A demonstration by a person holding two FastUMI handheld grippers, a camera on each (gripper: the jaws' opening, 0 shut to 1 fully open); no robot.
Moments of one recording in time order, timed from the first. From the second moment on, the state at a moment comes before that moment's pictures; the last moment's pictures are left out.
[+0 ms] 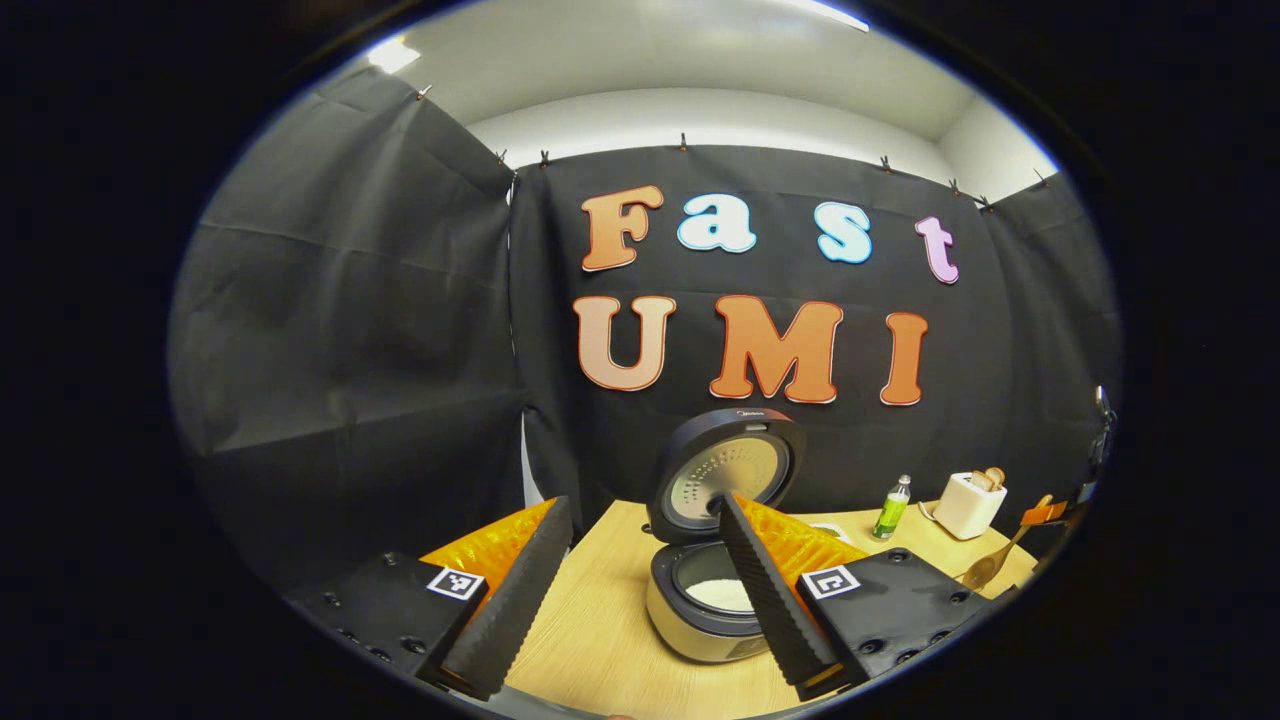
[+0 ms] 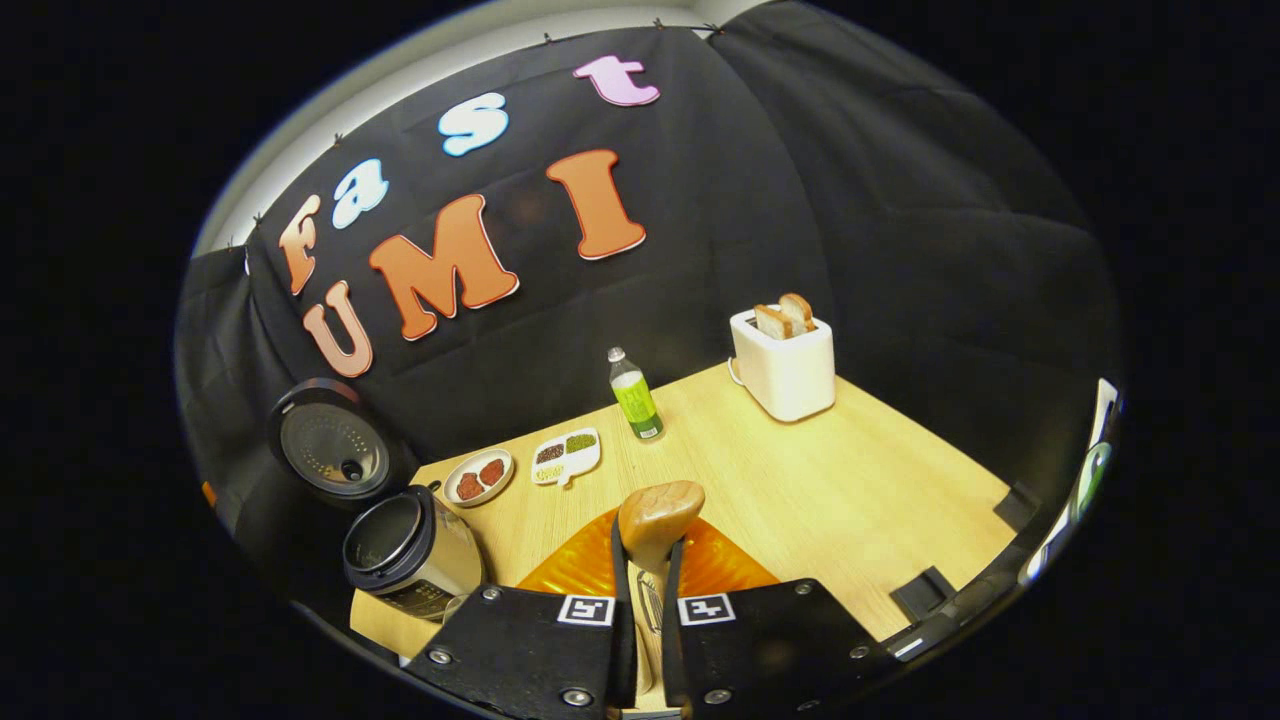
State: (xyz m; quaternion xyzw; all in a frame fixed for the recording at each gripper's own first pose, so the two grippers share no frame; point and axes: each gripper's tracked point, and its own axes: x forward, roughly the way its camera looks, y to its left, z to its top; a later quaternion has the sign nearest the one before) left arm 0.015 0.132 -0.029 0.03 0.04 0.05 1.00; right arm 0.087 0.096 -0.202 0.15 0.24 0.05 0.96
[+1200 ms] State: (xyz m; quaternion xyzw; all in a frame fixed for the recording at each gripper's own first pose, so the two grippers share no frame) left arm 0.021 0.102 -0.028 0.04 0.04 0.07 1.00; right arm 0.110 0.059 -0.215 0.17 0.24 0.05 0.95
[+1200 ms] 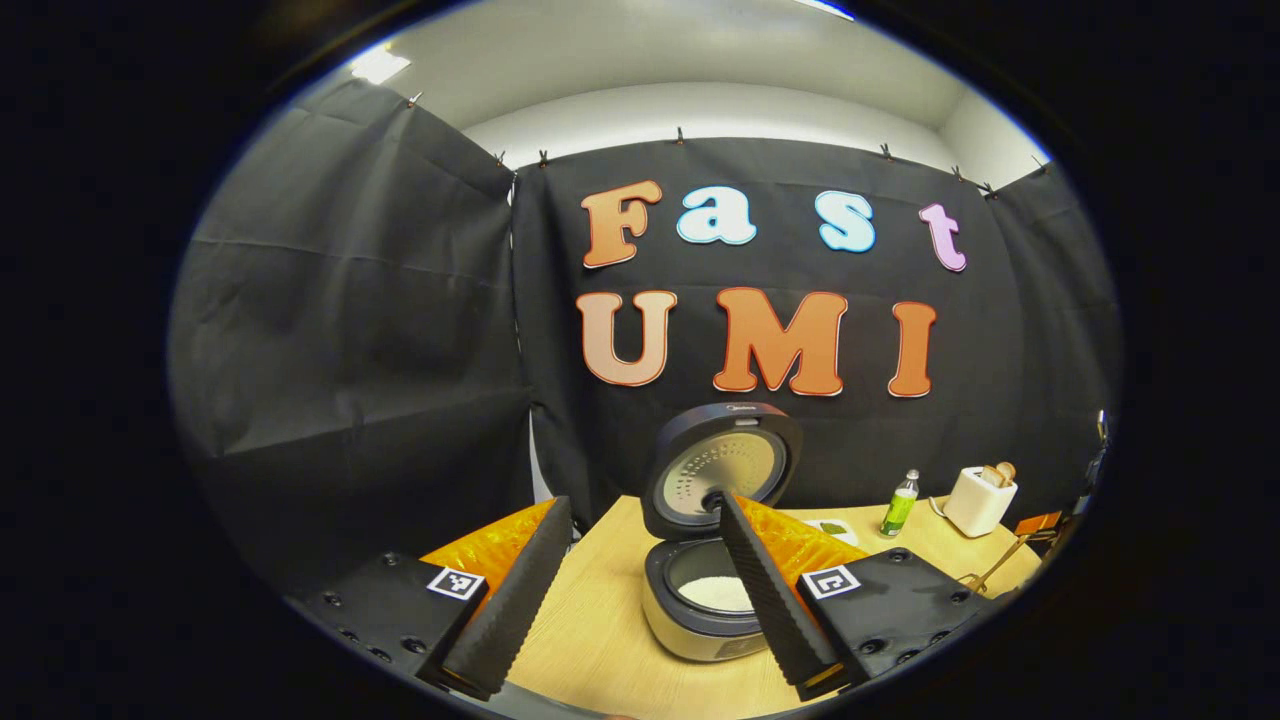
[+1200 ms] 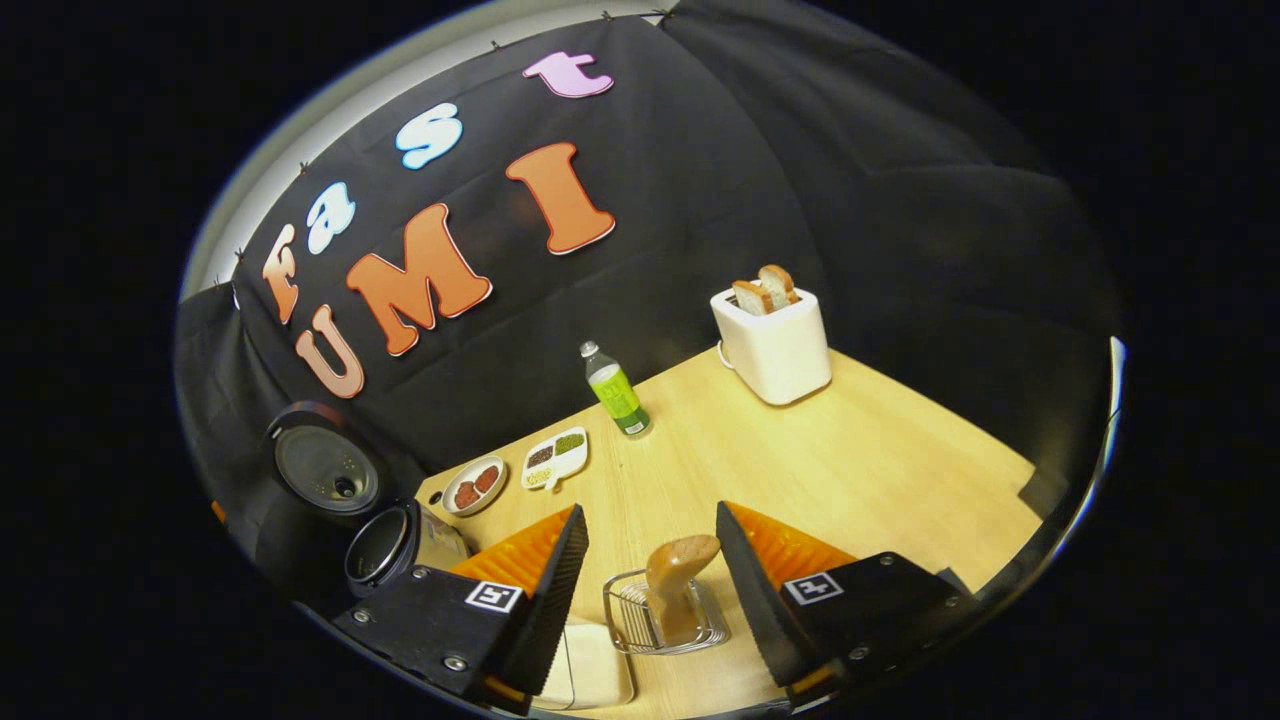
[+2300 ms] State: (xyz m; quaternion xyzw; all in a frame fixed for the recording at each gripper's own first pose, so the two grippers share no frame) left arm 0.093 0.055 0.009 0.02 0.03 -0.03 1.00; right arm 0.054 0.035 0.053 0.07 0.03 0.01 1.00
